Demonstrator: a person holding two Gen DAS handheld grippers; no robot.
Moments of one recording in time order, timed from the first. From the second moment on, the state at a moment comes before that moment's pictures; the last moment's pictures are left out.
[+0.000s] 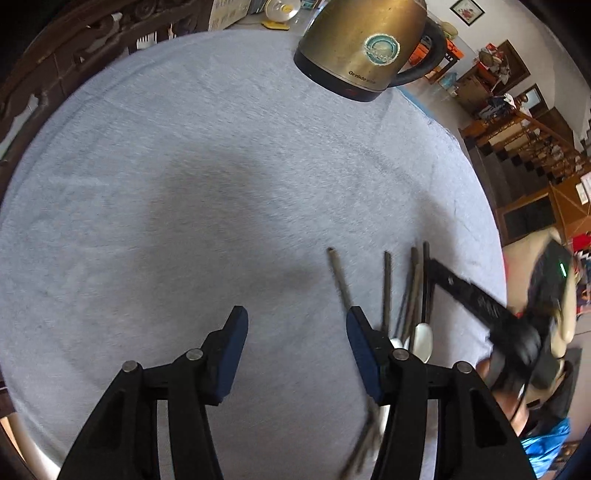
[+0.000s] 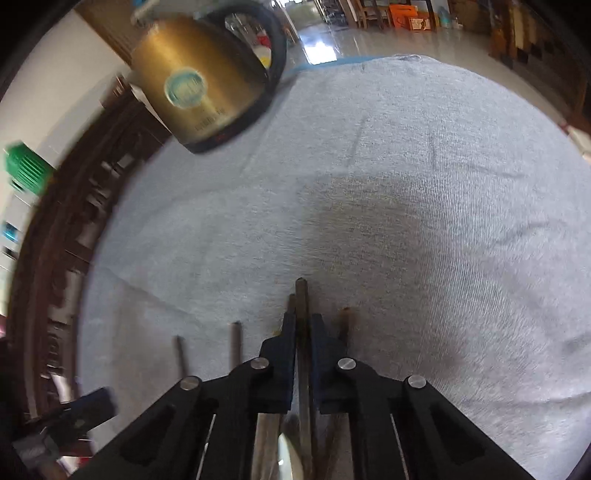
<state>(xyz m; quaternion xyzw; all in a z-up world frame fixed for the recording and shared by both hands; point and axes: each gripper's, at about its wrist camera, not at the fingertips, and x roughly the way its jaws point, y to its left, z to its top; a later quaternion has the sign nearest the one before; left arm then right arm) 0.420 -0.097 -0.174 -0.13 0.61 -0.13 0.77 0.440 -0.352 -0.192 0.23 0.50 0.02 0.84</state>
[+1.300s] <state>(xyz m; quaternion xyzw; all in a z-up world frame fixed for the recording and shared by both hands) 0.280 -0.087 -0.006 -0.08 0.39 -0.23 0.89 0.176 -0.311 0.003 0.22 0.20 0.03 0.95</state>
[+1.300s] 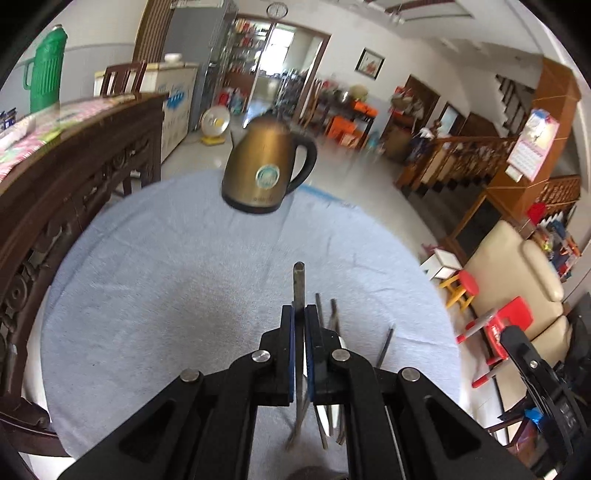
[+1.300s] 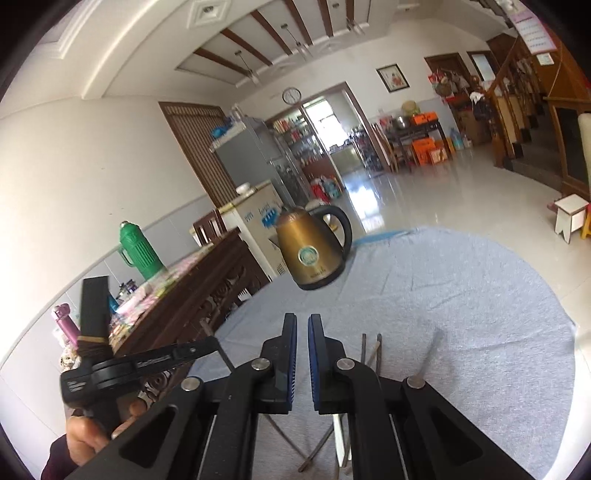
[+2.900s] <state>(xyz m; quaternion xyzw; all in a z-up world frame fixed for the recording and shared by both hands) 0.162 -0.048 0.051 -0.05 0.26 -0.23 0.93 0.170 -0.338 0.003 0.19 0.22 -0.12 0.95</state>
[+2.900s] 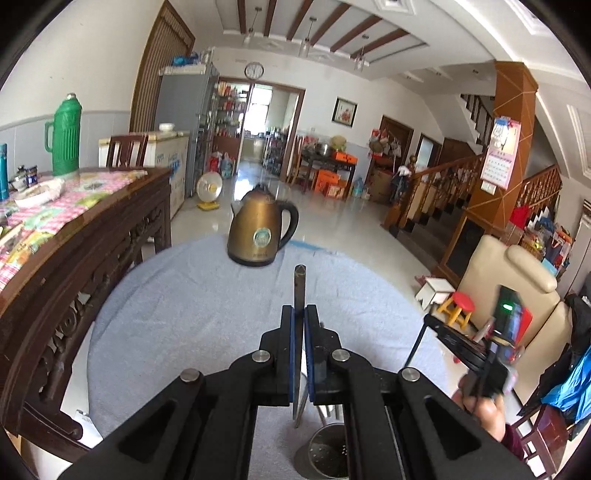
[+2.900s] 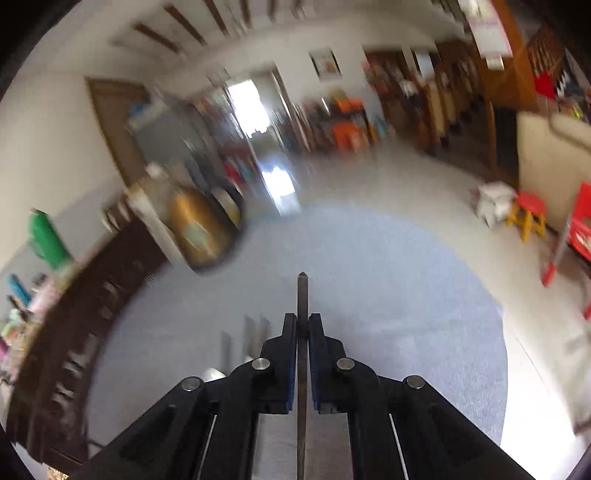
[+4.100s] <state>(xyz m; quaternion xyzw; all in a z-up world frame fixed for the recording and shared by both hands) 0.137 -0.057 0.018 -0.06 0.33 -0.22 0.92 0.091 -0.224 0.022 0.16 0.25 0.01 0.96</state>
